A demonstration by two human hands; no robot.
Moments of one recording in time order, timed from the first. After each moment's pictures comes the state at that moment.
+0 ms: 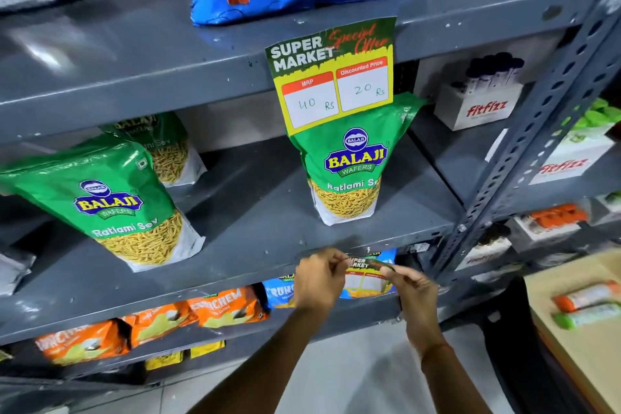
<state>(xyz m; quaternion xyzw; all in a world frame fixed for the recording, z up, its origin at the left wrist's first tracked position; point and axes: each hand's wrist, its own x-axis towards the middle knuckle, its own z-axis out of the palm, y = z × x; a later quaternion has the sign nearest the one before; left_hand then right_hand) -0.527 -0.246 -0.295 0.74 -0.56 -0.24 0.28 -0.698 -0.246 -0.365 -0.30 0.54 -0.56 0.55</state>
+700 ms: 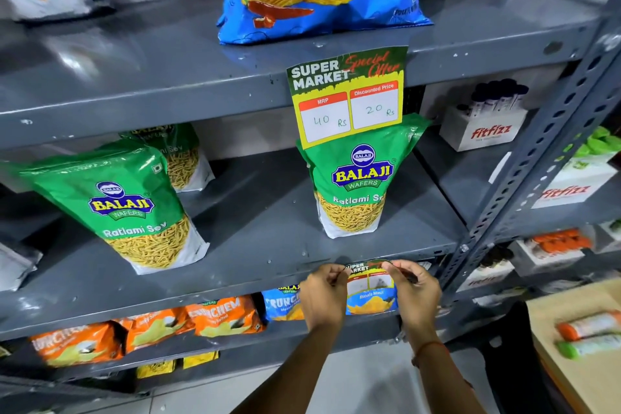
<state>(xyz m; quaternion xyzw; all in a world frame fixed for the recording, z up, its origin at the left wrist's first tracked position) -0.546 -0.241 -0.306 0.77 -0.42 -0.26 0.40 -0.690 -0.273 -0.342 -0.35 0.63 -0.55 0.42</state>
